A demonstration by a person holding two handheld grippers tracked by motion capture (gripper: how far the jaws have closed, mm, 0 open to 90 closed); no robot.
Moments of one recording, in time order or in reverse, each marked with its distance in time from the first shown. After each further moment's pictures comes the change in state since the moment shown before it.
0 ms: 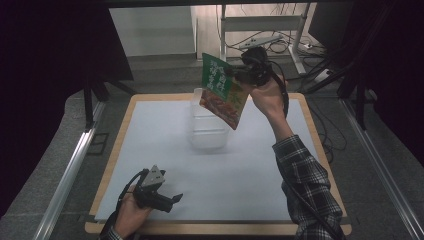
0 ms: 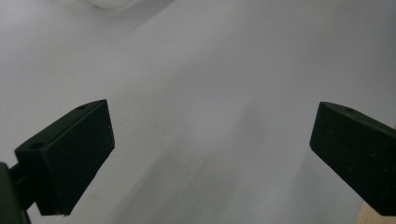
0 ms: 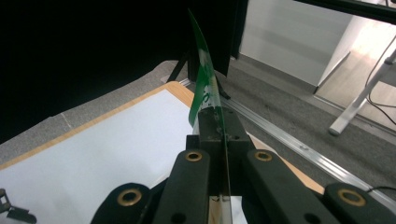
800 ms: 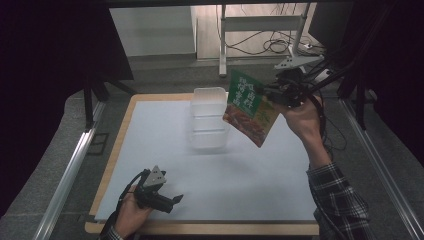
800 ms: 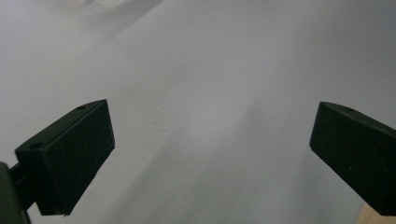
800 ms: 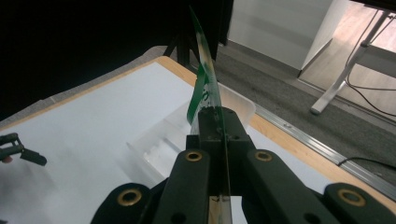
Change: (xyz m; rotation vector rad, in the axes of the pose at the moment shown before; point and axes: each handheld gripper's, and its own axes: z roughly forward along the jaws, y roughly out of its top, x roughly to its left) left arm -0.001 0.000 0.003 0.023 0.001 0.019; right arm -0.006 -0.050 -0.077 0.035 -0.047 0.002
